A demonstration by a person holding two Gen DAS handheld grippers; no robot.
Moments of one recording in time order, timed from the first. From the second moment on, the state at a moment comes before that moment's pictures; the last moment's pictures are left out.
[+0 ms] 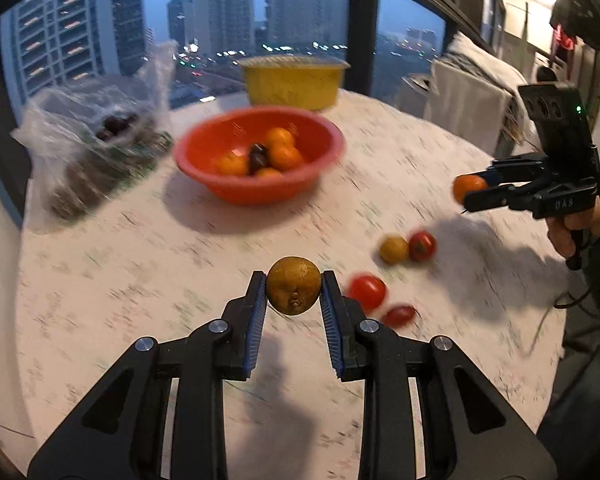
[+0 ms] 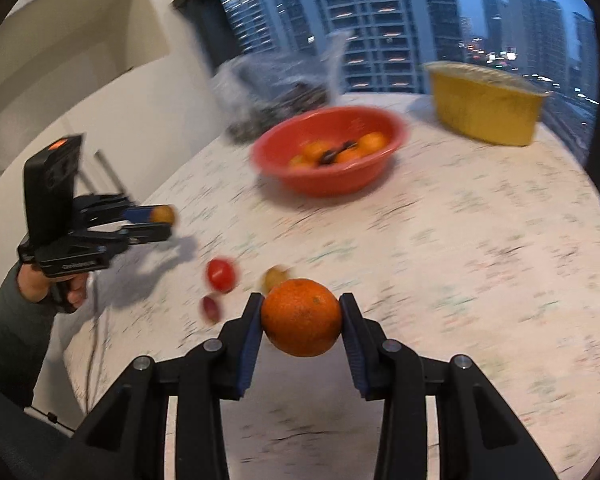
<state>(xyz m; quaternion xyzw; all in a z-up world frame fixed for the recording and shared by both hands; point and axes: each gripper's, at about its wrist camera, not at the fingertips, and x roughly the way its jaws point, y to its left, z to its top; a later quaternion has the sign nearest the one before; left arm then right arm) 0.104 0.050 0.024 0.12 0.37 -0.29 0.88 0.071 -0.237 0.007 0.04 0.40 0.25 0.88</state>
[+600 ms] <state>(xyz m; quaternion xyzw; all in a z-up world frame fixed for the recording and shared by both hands) 0.241 0.004 0.063 0.10 0.35 -0.23 0.90 0.209 -0.223 0.059 -0.01 0.36 0.21 0.91</state>
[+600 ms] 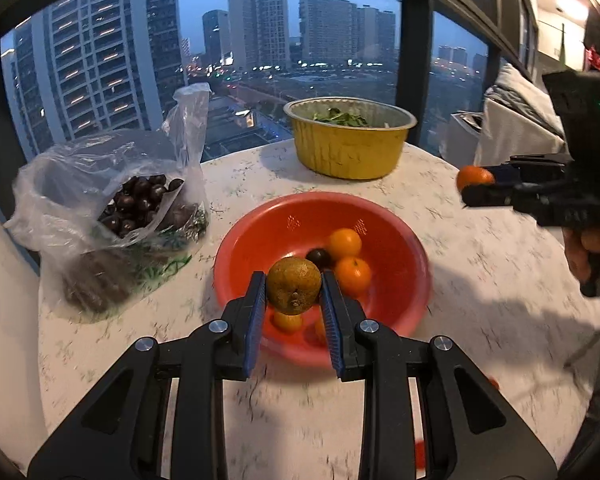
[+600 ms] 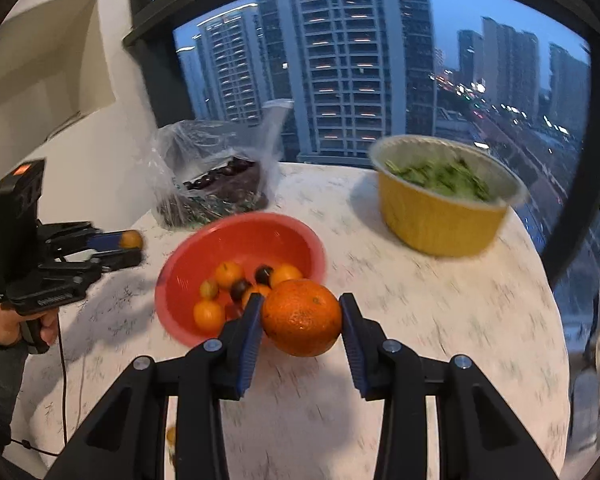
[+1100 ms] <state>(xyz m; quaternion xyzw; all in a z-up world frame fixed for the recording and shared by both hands) 0.285 -0.036 0.003 0.12 0.38 -0.22 0.89 0.280 -0.142 0.010 -0.08 0.41 0.22 0.88</state>
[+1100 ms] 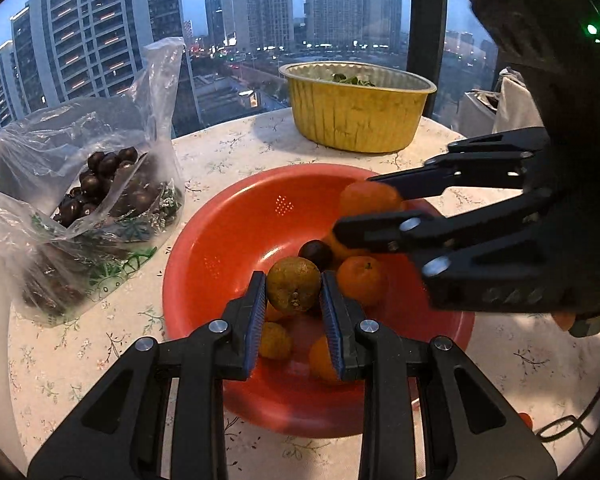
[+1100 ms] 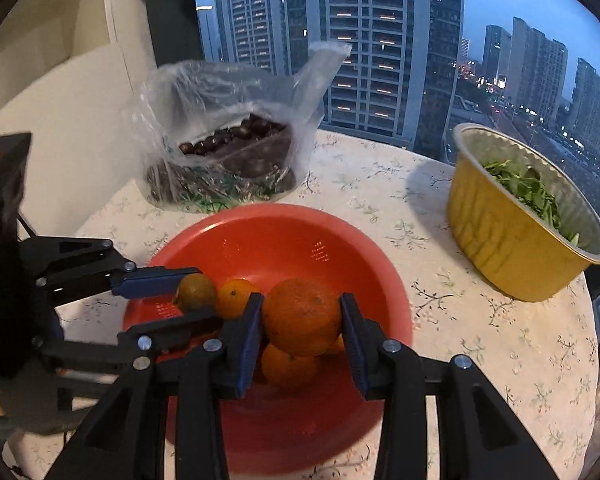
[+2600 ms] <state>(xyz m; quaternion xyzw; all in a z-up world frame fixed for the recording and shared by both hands) 0.202 -0.012 0.016 0.11 0.36 -0.19 0.91 0.181 -0.185 0.034 -0.04 0.35 0.23 0.91</state>
